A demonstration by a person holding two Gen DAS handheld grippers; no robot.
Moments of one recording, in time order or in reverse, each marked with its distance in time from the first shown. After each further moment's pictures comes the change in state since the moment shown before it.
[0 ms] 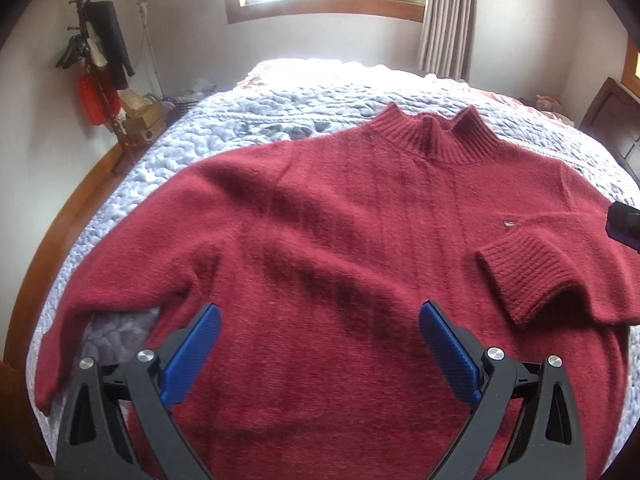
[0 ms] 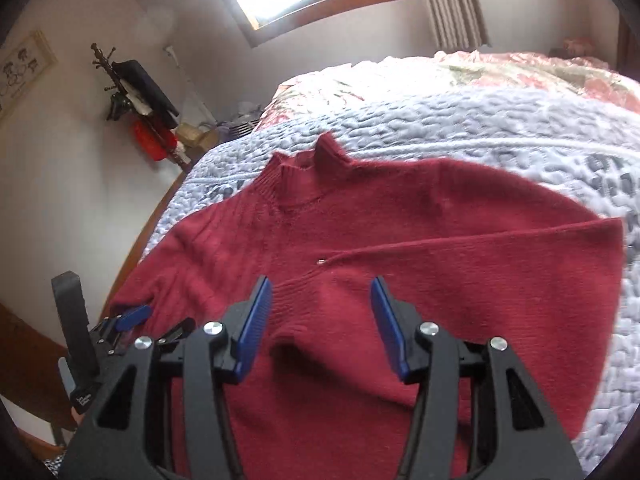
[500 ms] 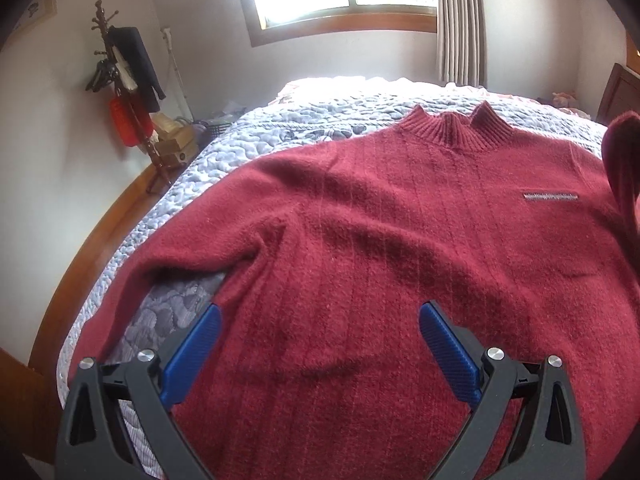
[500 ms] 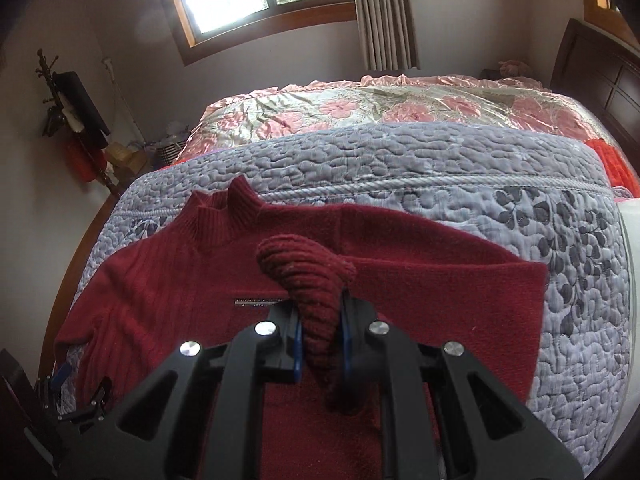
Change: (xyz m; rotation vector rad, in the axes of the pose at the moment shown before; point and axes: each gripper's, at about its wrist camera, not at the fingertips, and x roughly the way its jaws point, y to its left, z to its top) left arm -0.029 0.033 -0.029 0.000 -0.096 0.192; right arm -0.002 -0.009 0.023 0.041 -0.040 -0.232
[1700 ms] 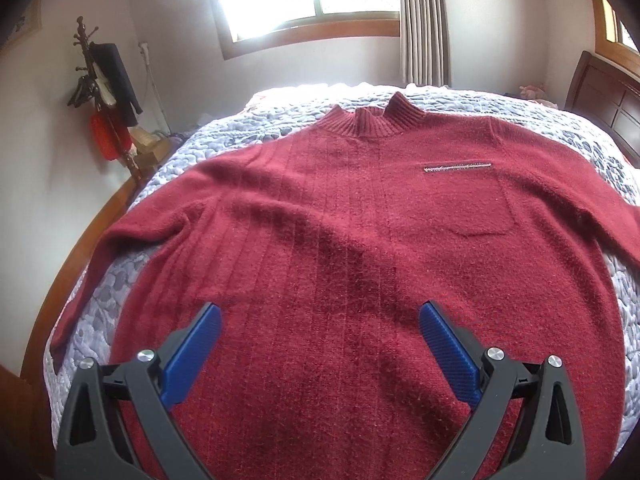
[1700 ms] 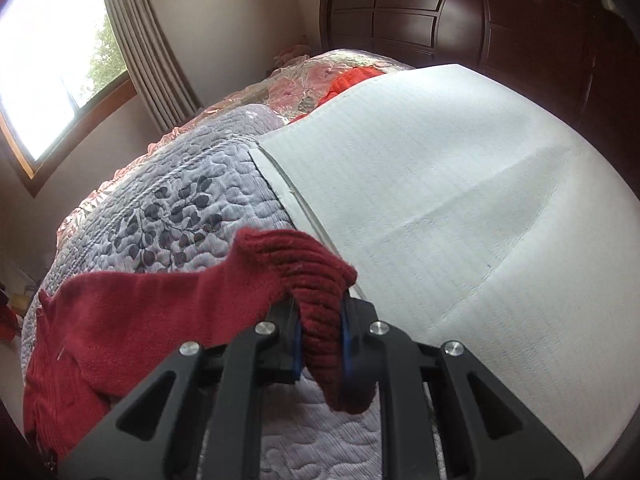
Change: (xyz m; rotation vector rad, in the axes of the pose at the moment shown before) left arm -0.051 -0.081 -0.045 0.066 -0.041 -0.057; right arm -0.150 -0.339 -0.122 0.530 -0.147 -0.413
